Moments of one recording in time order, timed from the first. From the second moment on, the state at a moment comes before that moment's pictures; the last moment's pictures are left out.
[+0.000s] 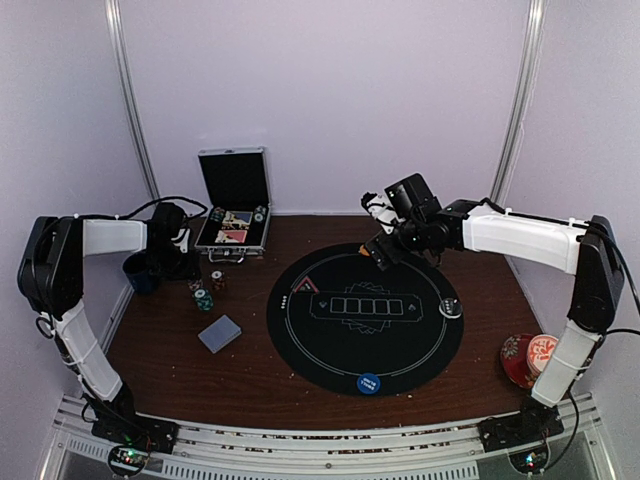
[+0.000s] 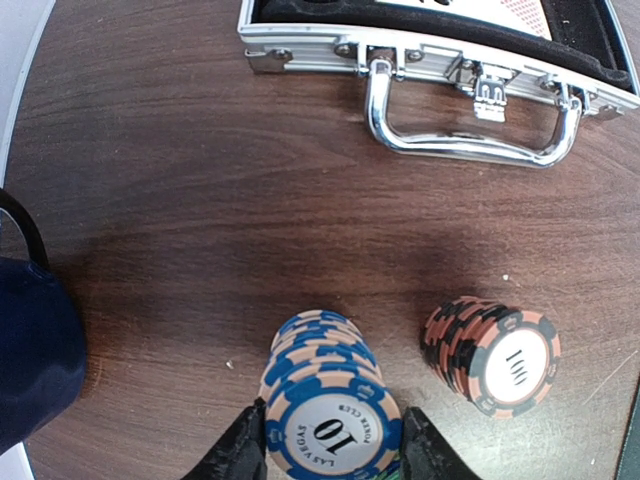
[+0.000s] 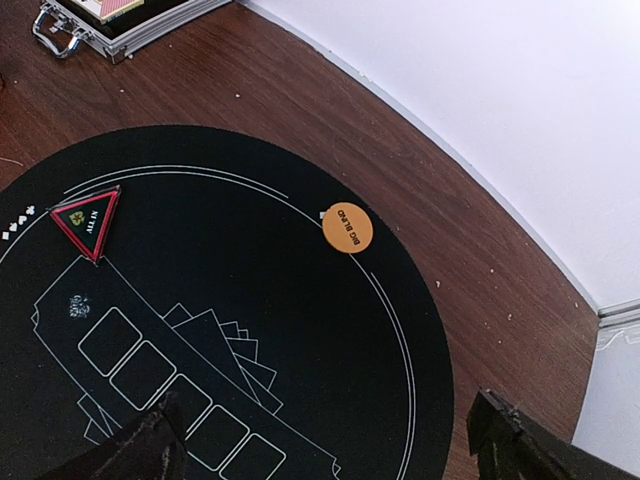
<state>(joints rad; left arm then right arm) -0.14 1.77 1.14 -0.45 -0.03 -0.17 0.68 1.72 1.39 -0.41 0.31 -0.17</state>
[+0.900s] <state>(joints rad) -0.14 1.73 1.14 -0.44 -0.05 -0.17 0.68 1.72 1.39 -0.41 0.30 -0.17</state>
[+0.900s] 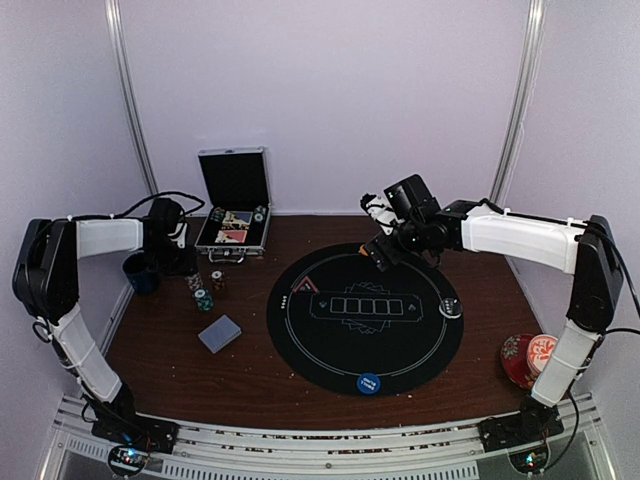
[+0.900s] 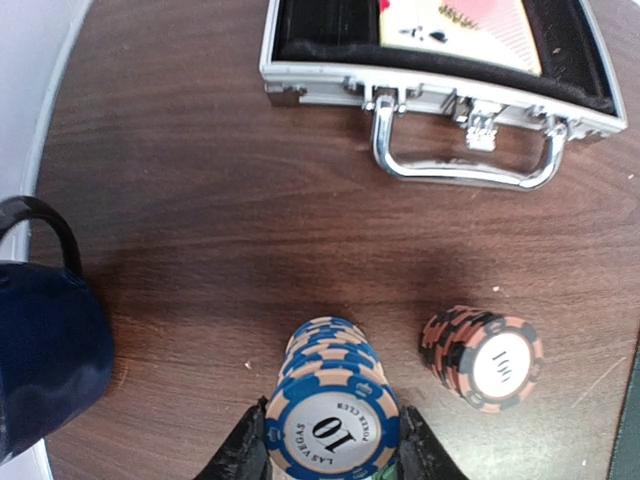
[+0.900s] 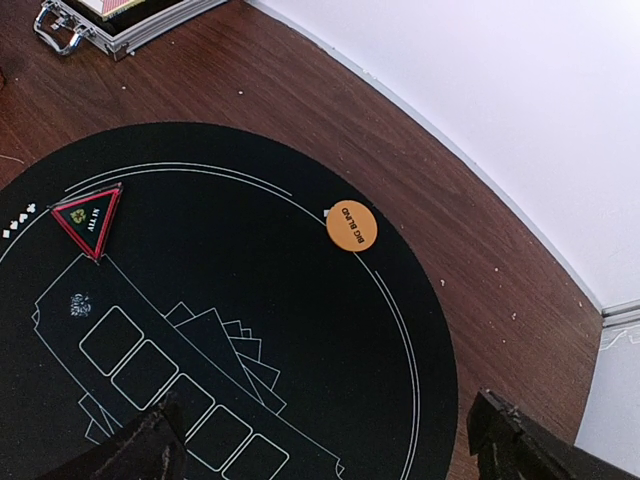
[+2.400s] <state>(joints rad) -1.20 1.97 1.32 -0.41 -0.14 -0.37 0.51 1.71 1.39 -0.41 0.29 -0.16</state>
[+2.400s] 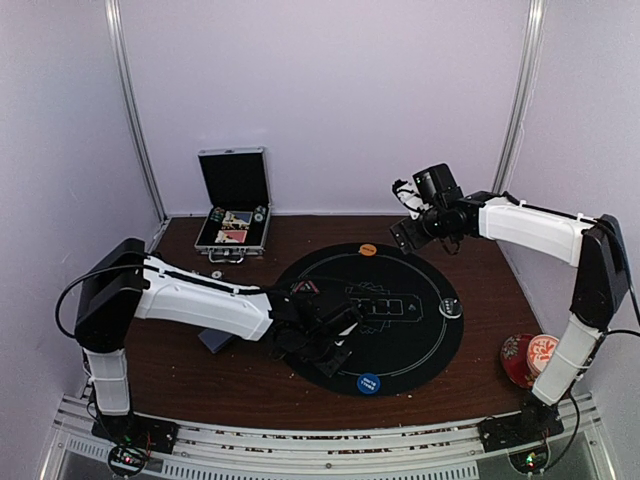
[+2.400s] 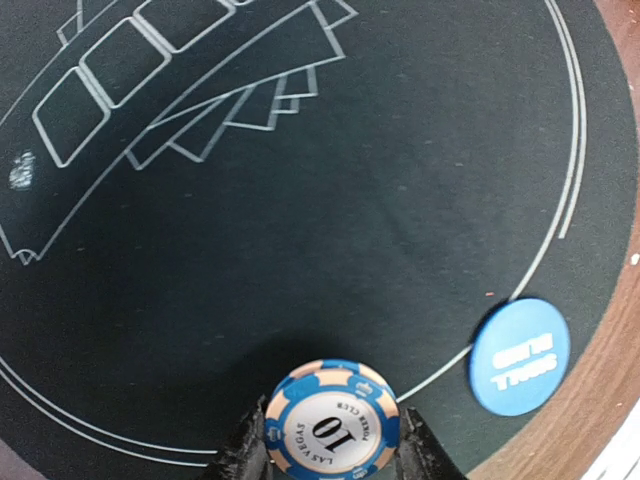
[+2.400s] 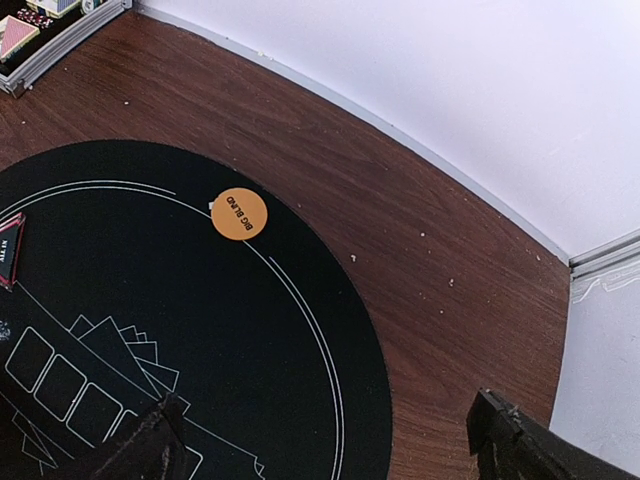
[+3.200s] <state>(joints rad) -1.29 2.00 1.33 -0.41 -0.11 -0.44 0.51 1.71 1.39 -0.41 0.29 -0.16</state>
